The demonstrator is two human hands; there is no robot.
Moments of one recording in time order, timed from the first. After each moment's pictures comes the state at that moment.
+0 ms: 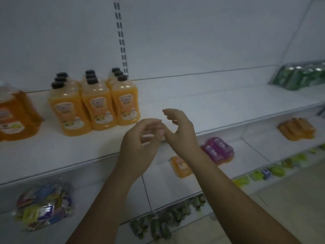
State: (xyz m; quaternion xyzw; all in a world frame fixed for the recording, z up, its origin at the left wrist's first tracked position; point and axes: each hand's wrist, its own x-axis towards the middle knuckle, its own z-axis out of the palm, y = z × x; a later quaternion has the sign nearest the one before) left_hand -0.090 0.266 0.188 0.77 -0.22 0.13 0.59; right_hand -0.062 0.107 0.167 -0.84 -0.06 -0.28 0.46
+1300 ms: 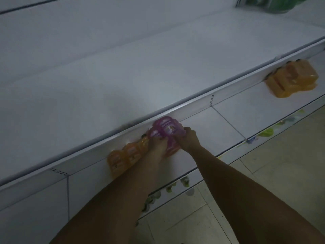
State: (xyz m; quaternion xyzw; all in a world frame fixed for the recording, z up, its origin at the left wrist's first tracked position) left_hand 0.154 -0.224 -0.240 0.71 0.21 -0.28 0.62; right_hand 0.091 -0.363 -0.187 -0.85 0.28 0.03 0.45
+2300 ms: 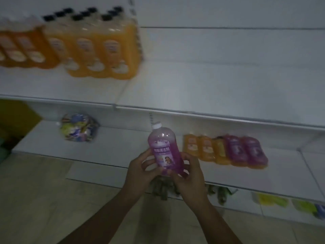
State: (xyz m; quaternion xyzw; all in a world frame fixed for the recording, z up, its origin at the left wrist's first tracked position) left_hand -0.153 0.106 0.003 0.73 0.12 0.04 0.67; right_hand -0.129 -0.058 -0.020 -0.74 -0.03 0.06 0.67
